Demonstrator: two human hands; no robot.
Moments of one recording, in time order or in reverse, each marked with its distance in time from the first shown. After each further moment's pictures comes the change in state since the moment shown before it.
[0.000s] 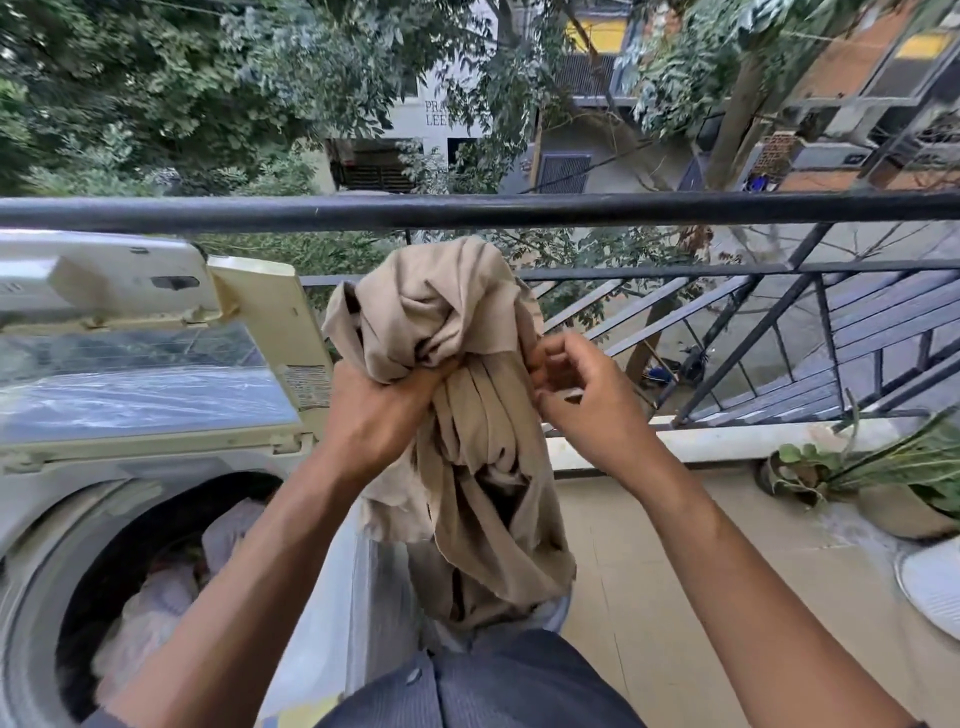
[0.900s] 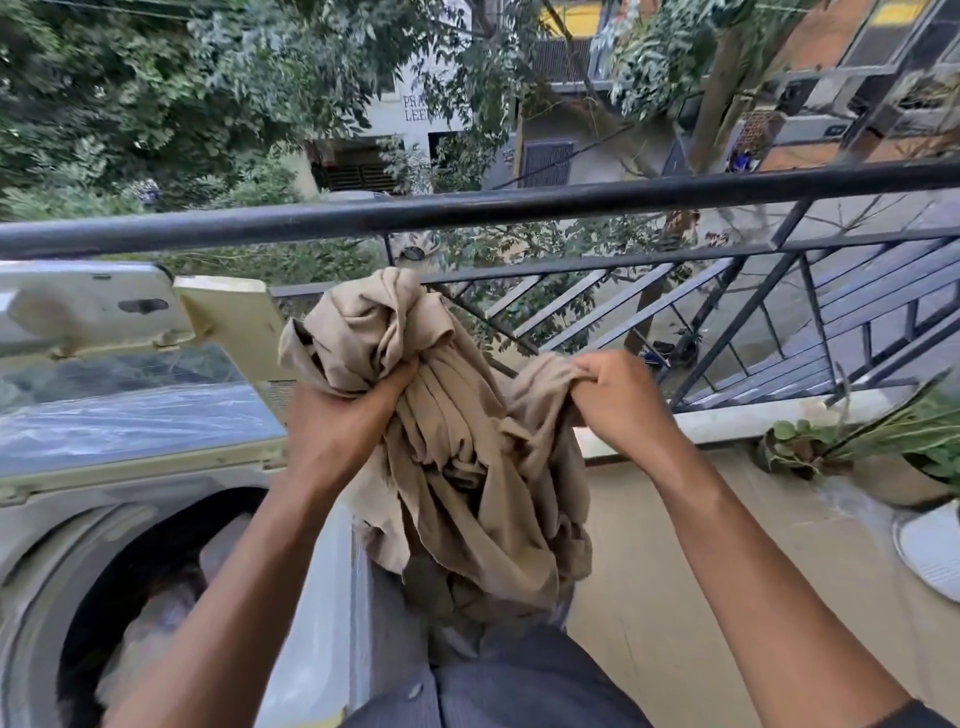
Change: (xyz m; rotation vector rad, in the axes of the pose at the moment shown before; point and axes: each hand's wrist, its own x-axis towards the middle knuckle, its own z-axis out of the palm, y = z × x) left_hand 0.013 -0.043 -0.011 0.138 0.178 -0.226; right_hand 0.011 0.027 -0.027 -0.390 0.060 0.245
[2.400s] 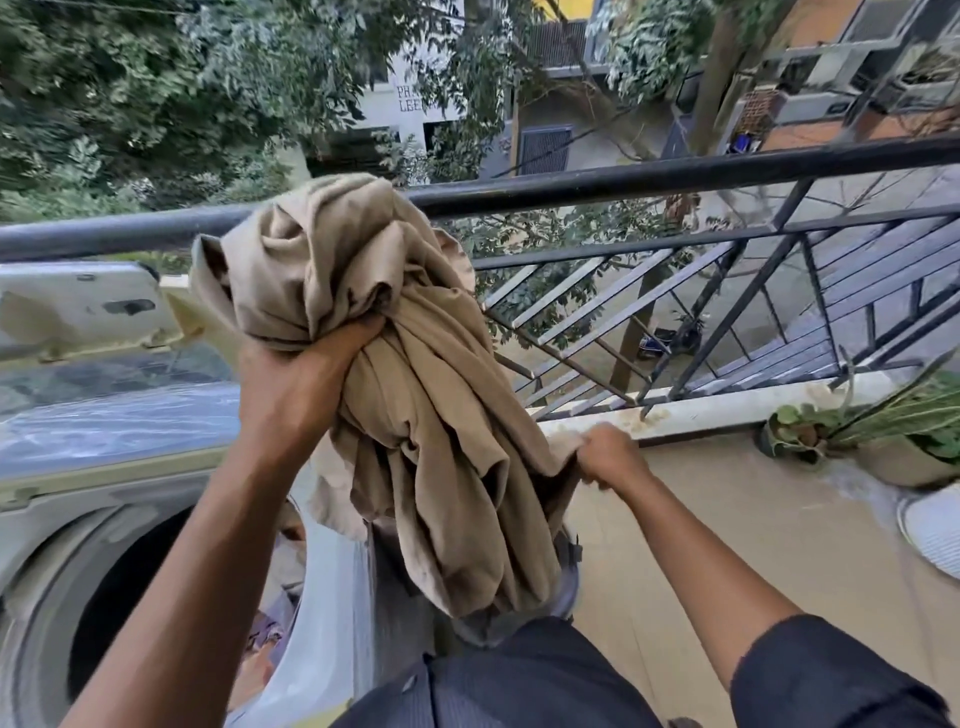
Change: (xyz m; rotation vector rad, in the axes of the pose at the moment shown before) left_hand 0.009 0.045 -0.018 -0.247 0.014 0.174; right_hand 0.009 0.114 0.083 -0.227 -0.323 0.449
